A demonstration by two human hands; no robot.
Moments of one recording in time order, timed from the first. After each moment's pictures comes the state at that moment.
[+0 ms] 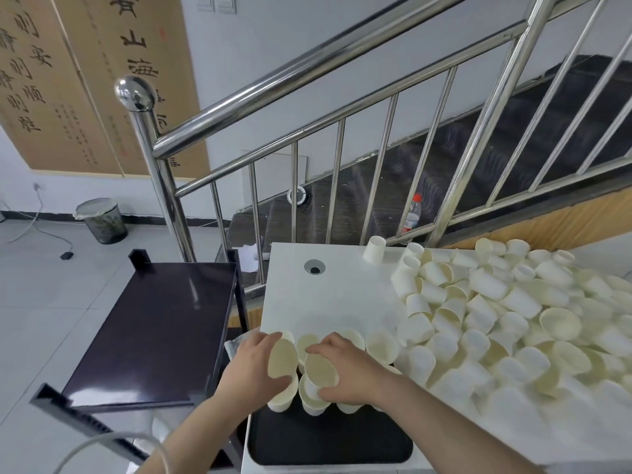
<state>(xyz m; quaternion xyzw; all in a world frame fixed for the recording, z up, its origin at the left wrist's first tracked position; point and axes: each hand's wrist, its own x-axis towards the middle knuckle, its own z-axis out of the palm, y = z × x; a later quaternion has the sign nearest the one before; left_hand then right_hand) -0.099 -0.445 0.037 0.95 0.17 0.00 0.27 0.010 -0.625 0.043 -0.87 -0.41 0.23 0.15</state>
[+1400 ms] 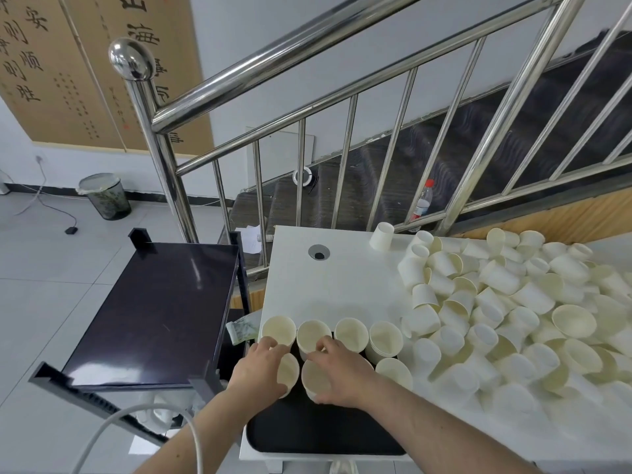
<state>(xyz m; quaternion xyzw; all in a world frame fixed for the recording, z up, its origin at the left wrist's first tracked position) -0.086 -0.448 -0.009 0.96 0.15 -0.12 0.18 0.015 -0.612 -0.010 -0.86 -0.46 0.20 0.03</state>
